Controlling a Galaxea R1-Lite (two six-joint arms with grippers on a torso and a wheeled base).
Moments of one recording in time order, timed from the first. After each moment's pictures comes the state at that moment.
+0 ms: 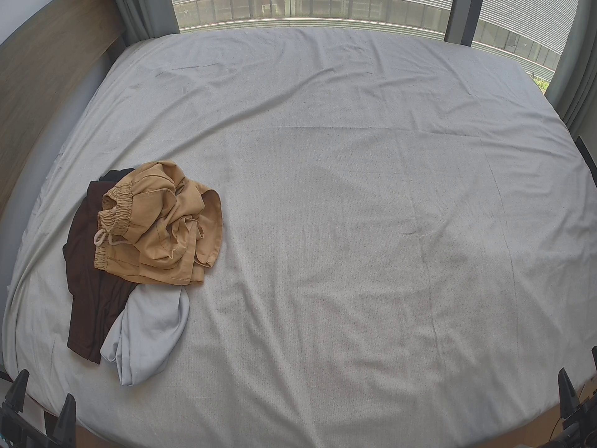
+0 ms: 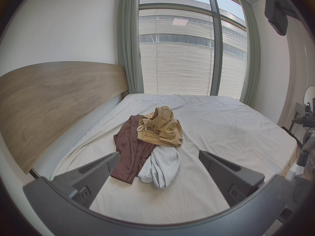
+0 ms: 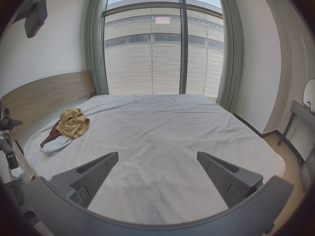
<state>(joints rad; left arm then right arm) 0.00 0.02 -0.02 0.00 0.00 0.00 0.01 0.02 -0.02 0.00 -0.01 0.00</state>
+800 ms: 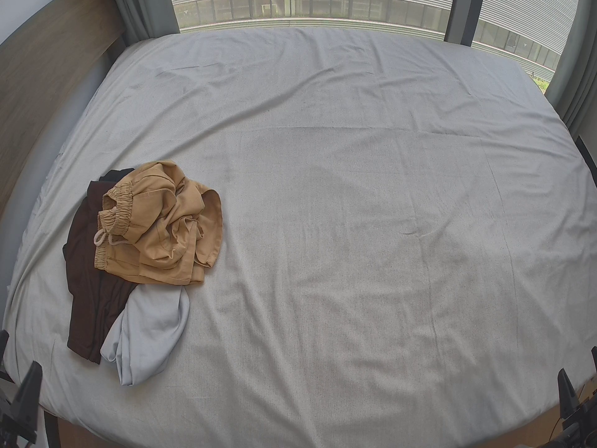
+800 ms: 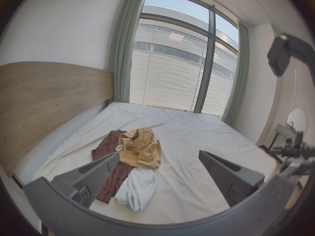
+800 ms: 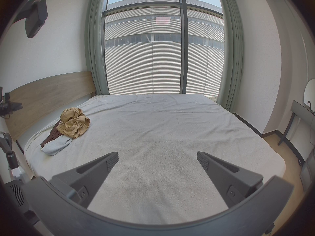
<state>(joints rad) -0.11 0.20 -0.20 -0.11 -0.08 -0.12 0.01 0.02 -0.02 0.00 -0.01 0.00</state>
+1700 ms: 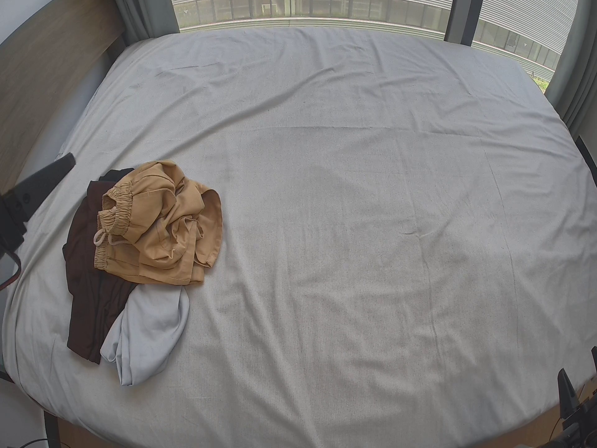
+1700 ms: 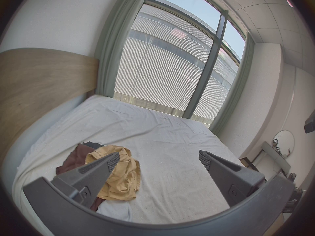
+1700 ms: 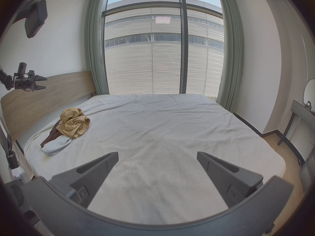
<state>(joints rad) -0.14 0.97 -0.66 -0.40 -0.20 -0.24 0.01 0.02 -0.02 0.00 -0.01 0.00</state>
